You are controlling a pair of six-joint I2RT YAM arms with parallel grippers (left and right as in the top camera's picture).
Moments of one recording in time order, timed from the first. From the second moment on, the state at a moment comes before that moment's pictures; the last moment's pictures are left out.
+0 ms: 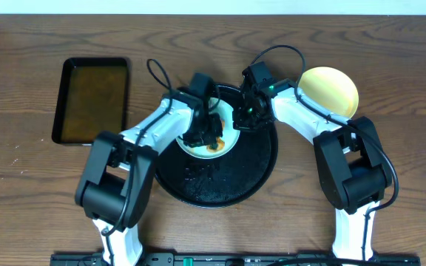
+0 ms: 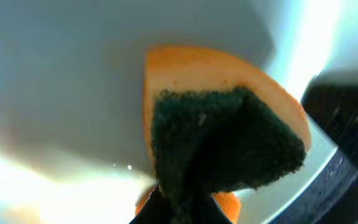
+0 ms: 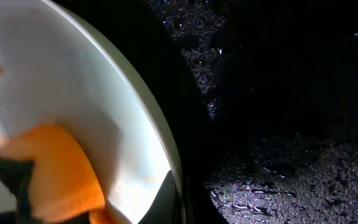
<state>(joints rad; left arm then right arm) -0.42 1.95 1.25 -0.72 0.29 -0.59 0.45 2.12 1.44 -0.66 -0.33 0.47</state>
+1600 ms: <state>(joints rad) 0.14 1.54 1.28 -0.84 -0.03 -0.53 0.55 1.85 1.51 -0.92 0.18 0.37</state>
